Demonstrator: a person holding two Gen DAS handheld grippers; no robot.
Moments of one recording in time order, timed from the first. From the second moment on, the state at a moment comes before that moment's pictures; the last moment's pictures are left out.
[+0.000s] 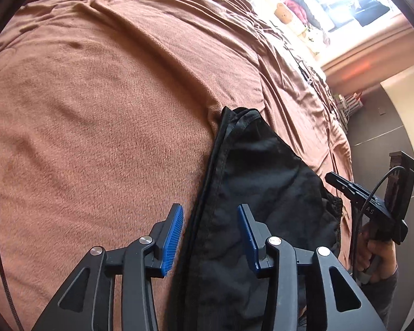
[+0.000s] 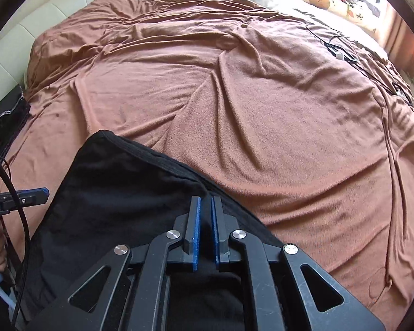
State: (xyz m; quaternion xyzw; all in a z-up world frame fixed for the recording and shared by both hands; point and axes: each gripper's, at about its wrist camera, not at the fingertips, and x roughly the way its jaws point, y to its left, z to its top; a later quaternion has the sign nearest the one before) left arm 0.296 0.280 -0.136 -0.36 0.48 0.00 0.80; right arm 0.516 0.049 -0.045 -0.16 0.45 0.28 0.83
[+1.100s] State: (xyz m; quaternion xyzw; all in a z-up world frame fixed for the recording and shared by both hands) left arm 0.221 0.258 -0.165 -0.39 0.46 -0.07 0.80; right arm 0.368 -0.014 -0.074 -0.04 0.46 0.28 0.84
